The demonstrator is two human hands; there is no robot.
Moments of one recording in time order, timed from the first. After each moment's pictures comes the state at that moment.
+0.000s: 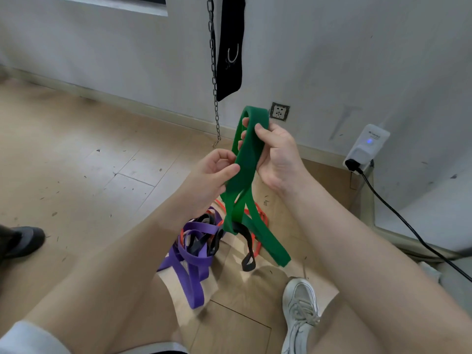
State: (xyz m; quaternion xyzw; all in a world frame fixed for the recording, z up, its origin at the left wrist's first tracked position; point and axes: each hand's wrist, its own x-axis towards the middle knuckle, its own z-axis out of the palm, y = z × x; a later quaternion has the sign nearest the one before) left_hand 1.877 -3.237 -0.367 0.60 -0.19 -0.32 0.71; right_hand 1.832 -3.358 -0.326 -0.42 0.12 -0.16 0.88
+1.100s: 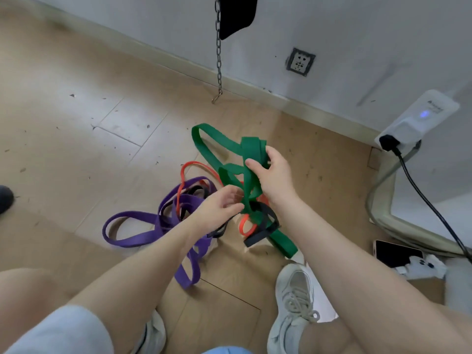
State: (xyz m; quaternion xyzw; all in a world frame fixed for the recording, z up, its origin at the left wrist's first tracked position) left_hand 1.886 -3.257 -0.532 0.76 -0.19 -0.39 0.48; right_hand 1.859 -3.396 -0.486 -0.76 0.29 -0.09 0.57
